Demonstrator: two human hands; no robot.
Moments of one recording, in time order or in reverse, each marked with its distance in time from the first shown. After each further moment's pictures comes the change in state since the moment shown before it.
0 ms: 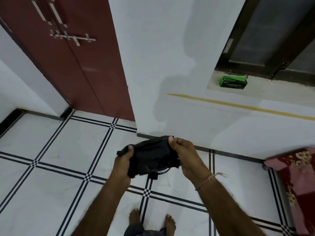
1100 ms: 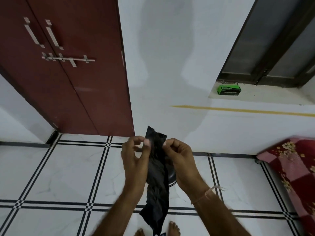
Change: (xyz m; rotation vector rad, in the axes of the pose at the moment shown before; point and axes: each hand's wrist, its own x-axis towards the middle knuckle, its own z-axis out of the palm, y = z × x) left_hand -0.006 0.112 -0.055 0.364 -0.165 0.747; right_hand -0.012 -0.015 0.171 0.215 0.071 -0.385
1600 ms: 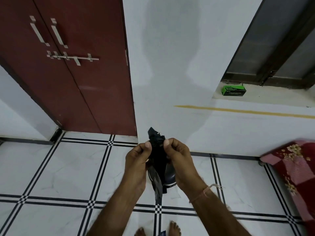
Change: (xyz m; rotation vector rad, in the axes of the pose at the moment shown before) left_hand 0.010 0.000 -0.003 -0.386 -0.178 -0.396; right_hand 0.006 0.006 0.005 0.009 -0.028 0.053
